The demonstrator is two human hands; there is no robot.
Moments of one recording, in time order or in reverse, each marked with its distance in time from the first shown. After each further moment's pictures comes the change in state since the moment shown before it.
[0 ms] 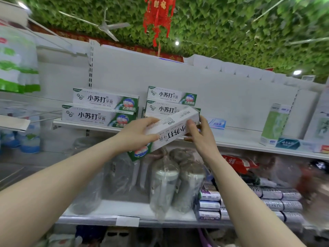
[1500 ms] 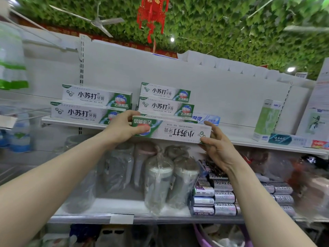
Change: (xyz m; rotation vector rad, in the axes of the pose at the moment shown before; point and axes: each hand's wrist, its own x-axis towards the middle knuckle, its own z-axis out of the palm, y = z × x) left_hand 0.017 -0.037 0.010 -0.410 0.131 -0.249; right_hand -0.011 0.028 -0.071 0.591 -0.132 0.244
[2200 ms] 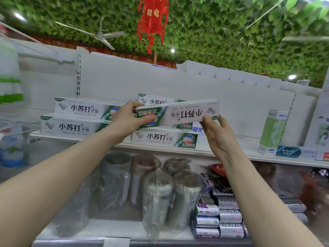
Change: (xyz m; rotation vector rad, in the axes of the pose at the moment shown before) left_hand 0.057 0.037 0.013 -0.166 0.134 0.136; right_hand 0.059 -0.039 0.027 0.242 0.142 -0.176
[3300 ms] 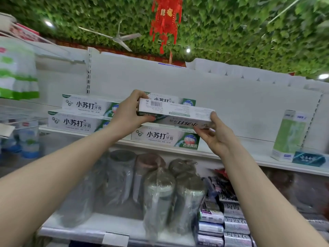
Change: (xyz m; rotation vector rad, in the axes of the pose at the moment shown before) left_hand -0.008 0.016 0.014 0.449 0.111 0.285; right_hand 0.020 -0.004 -0.001 0.003 0.132 0.323
